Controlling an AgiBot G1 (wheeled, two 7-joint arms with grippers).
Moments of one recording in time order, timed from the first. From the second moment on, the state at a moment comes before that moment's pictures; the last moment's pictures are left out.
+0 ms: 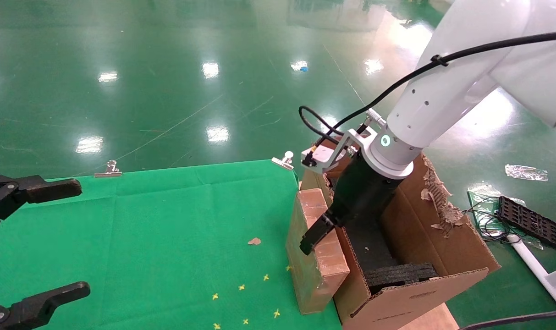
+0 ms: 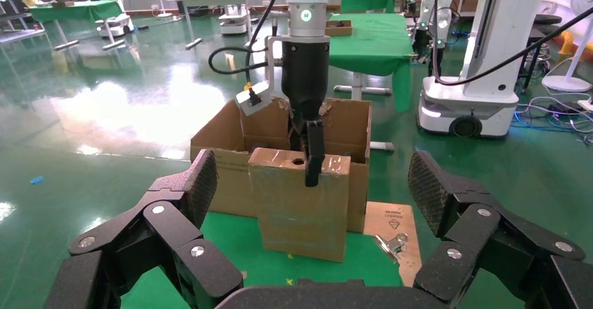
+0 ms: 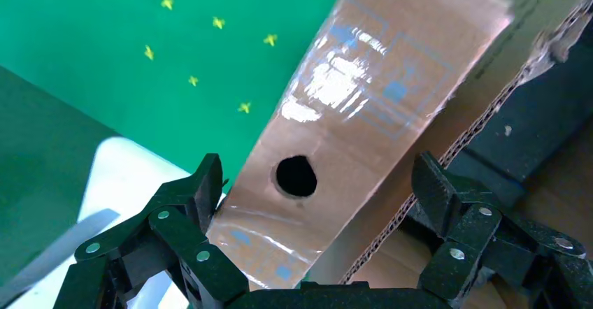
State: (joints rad) left arm -1.08 0.61 0.29 -1.28 0.72 1.49 -0.18; right arm 2.08 -0.95 -1.63 0.92 -1.35 -1.51 1.37
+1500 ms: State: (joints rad) left arm -1.08 0.61 0.29 -1.28 0.72 1.49 -0.18; right arm 2.25 -0.82 -1.53 0.87 -1.34 -1.41 1.17
